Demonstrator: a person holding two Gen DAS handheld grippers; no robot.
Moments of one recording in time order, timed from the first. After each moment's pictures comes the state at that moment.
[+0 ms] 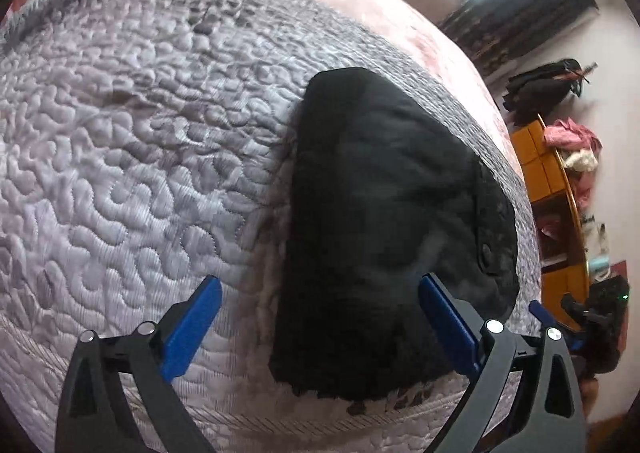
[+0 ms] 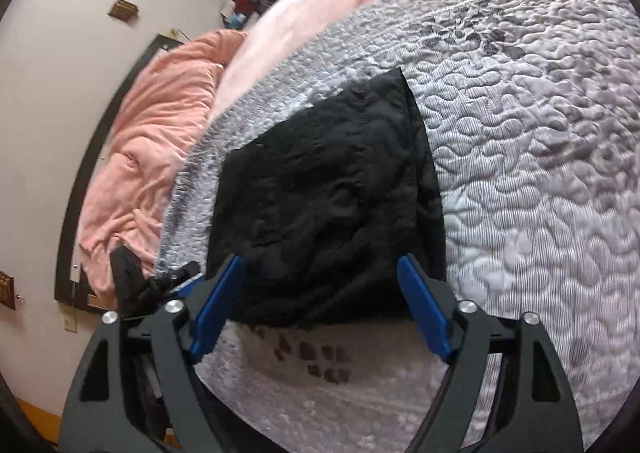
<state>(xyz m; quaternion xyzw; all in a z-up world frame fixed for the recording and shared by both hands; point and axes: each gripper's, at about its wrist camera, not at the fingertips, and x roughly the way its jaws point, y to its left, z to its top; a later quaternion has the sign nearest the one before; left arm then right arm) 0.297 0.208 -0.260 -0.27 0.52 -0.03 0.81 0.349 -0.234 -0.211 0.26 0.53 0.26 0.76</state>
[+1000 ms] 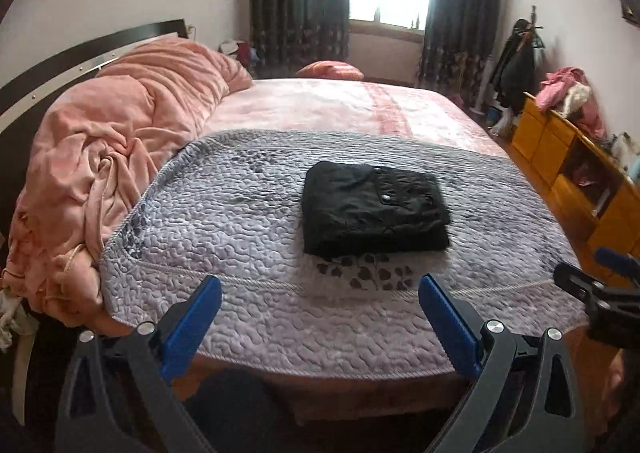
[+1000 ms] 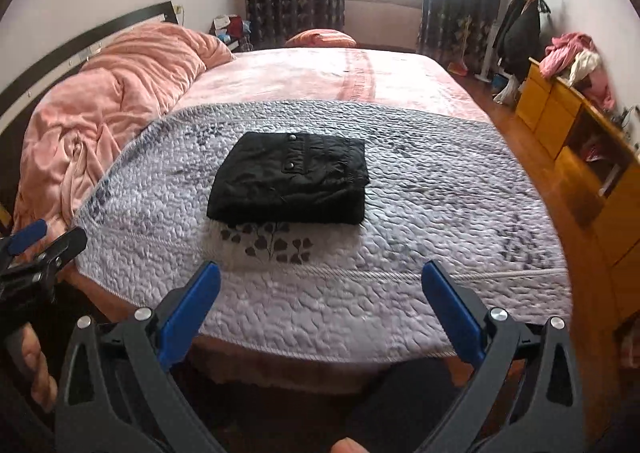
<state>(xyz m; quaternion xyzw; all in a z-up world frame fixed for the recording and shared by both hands) -0.008 0.073 -0.022 -0.04 0.37 0.06 0.93 0.032 -0.155 -0.016 -0.04 0.41 0.09 0.91</state>
